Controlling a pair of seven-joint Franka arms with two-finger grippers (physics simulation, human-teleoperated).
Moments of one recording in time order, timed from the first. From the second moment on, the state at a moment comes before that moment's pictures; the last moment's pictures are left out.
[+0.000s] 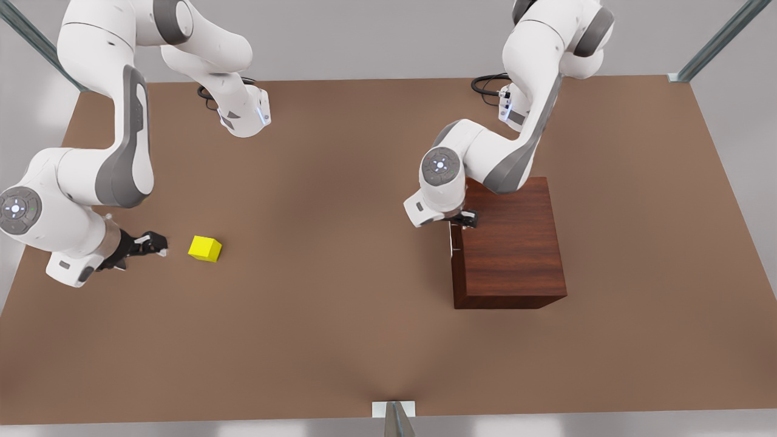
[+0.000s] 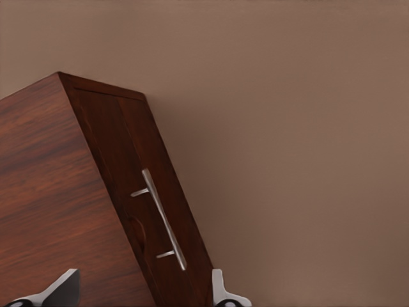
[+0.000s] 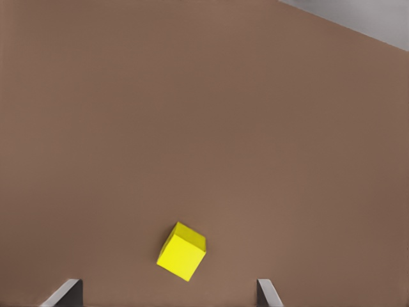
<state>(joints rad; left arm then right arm) -0.67 0.49 0.02 -1.38 0.10 1.69 -0.32 -0.02 0.30 -0.03 -1.47 -0.03 1.71 -0.44</state>
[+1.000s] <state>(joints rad) -0.74 0.58 0.03 -1.57 0.39 1.98 -0.95 -0.02 0.11 -0.03 -1.85 -0.03 2.08 -1.24</state>
